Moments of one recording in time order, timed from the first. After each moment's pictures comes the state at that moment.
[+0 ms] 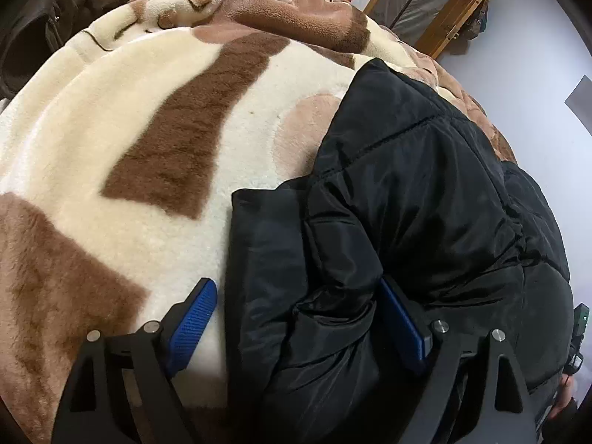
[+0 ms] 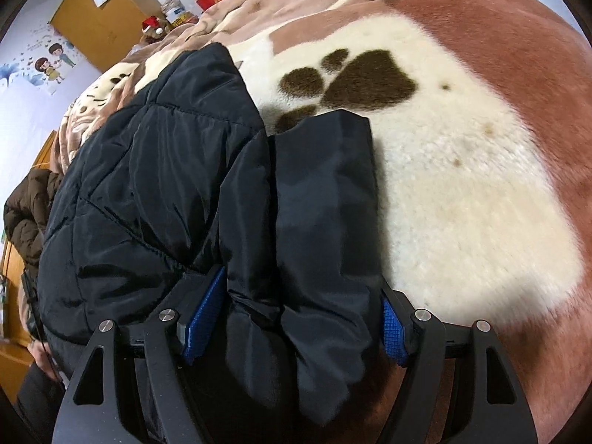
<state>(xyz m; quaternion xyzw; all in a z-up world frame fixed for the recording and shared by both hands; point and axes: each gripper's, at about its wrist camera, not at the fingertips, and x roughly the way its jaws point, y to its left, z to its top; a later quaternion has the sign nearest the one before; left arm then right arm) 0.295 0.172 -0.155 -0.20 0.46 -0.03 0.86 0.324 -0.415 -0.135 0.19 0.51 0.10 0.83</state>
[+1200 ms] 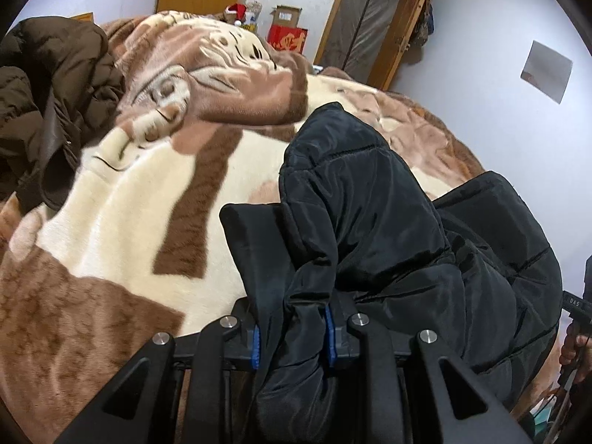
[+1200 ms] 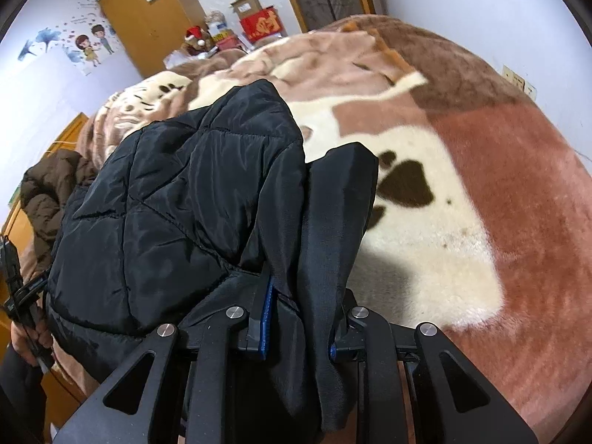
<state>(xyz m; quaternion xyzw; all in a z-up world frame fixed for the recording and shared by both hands) 0.233 0.155 -0.016 -0.12 0.38 -0.05 0.91 0.279 -0.378 -0.009 0.12 0.44 0.13 0.88</state>
